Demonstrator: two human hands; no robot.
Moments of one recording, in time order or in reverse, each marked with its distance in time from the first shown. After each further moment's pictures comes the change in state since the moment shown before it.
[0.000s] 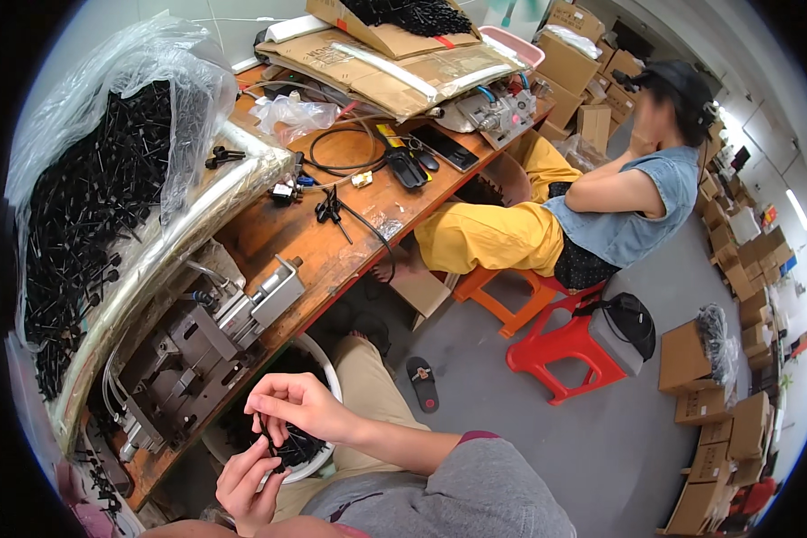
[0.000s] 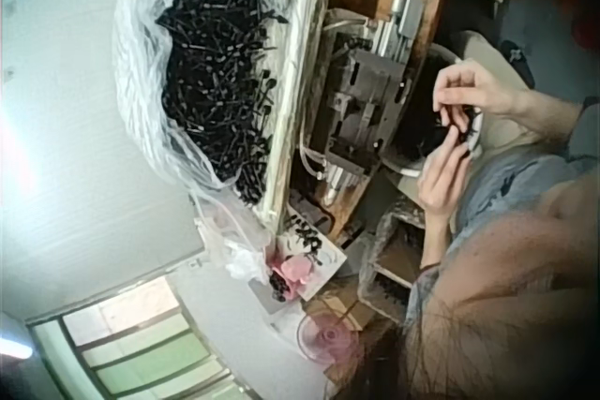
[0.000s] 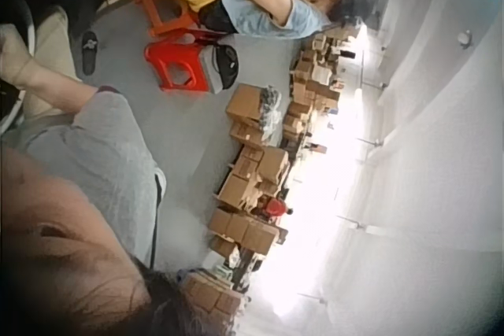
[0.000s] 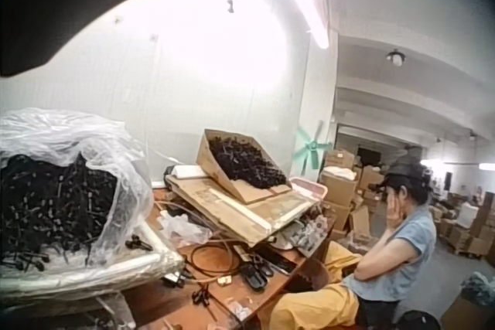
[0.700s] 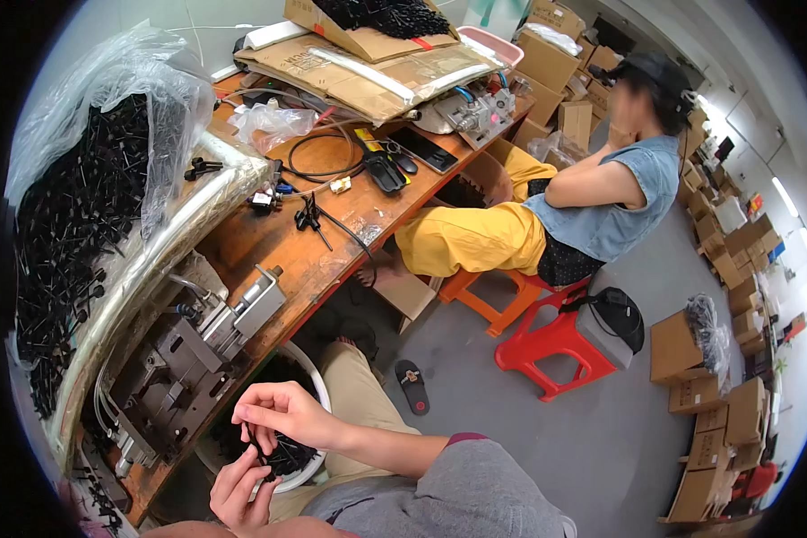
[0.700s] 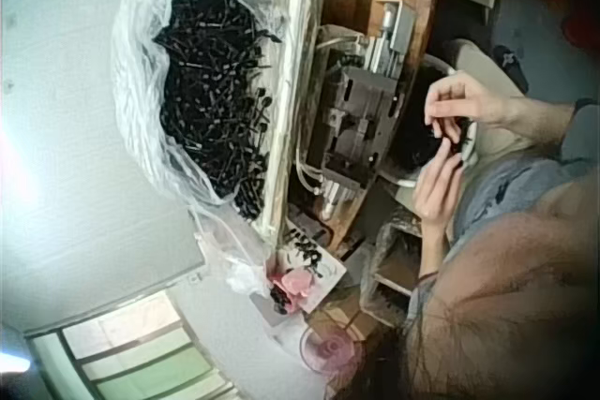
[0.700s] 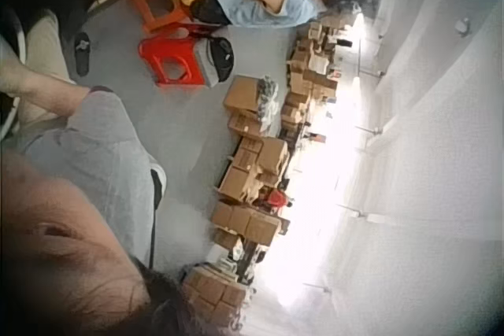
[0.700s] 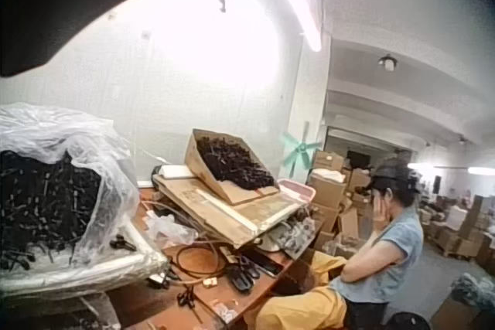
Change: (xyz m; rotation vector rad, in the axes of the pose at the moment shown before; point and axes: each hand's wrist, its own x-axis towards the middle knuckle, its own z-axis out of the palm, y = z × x) left_hand -0.001 0.000 0.002 -0.007 -0.029 -0.038; right_hand 0.001 0.002 -0.002 0.016 -0.002 -0.023
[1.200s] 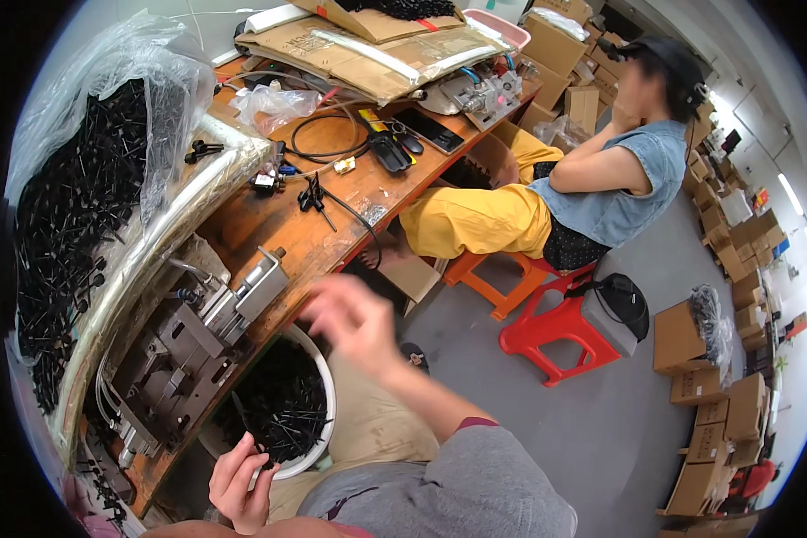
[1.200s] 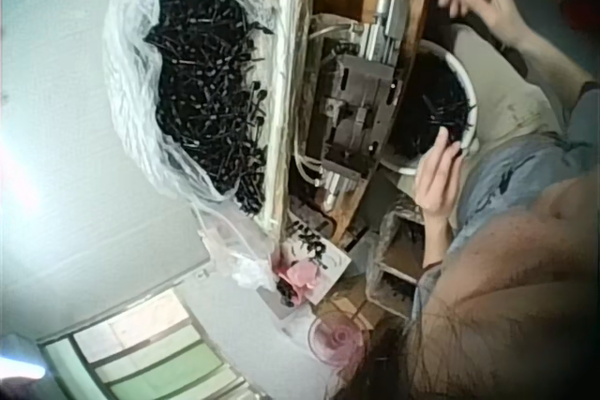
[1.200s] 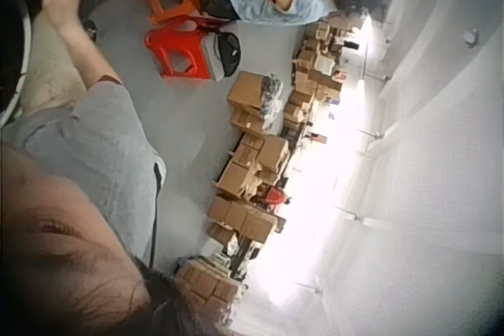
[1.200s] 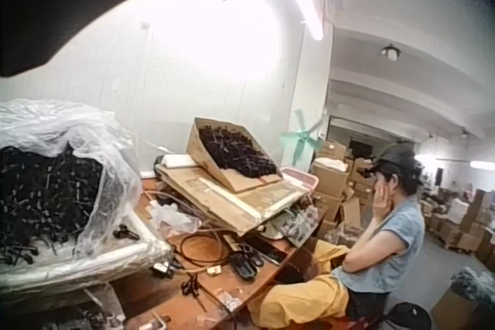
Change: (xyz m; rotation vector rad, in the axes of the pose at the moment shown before) left_hand -0.016 -0.011 0.007 0.139 0.095 -0.022; right_hand -0.005 -0.044 -0.069 -0.595 0.512 -0.501
